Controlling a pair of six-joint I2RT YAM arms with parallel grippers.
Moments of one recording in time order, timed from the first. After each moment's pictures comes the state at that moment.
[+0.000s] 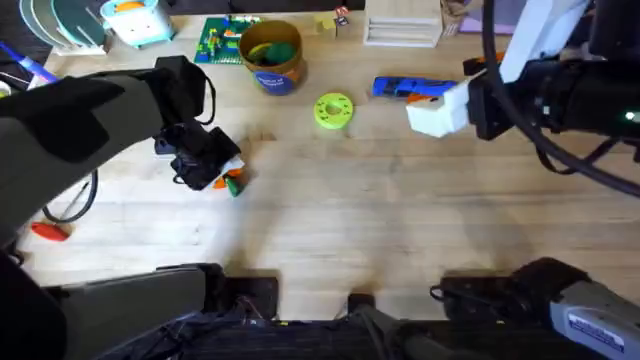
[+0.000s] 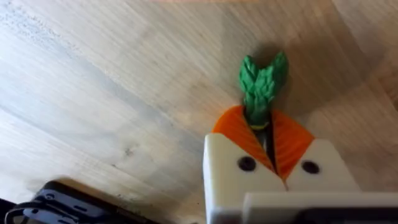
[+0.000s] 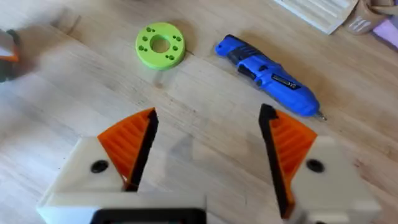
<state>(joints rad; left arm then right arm) 0.06 1.44 0.80 -0.88 0.01 -0.74 0.40 0.96 0.96 -0.71 -0.05 -0.09</state>
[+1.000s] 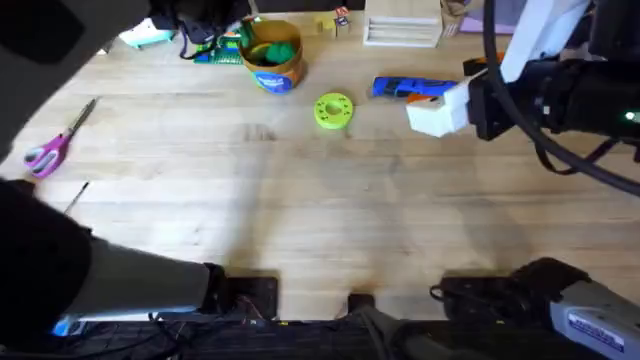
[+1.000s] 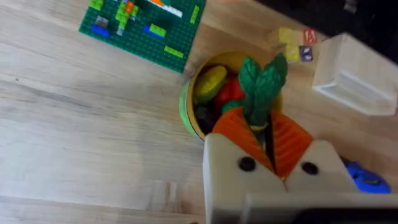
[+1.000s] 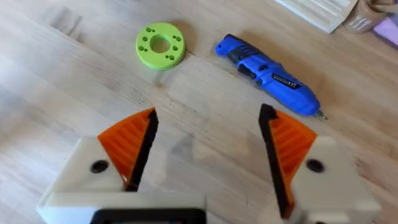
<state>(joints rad) -0.05 1.60 1.35 -0.54 0.08 -0.44 0.40 0.96 0.96 -0.71 -0.05 -0.08</state>
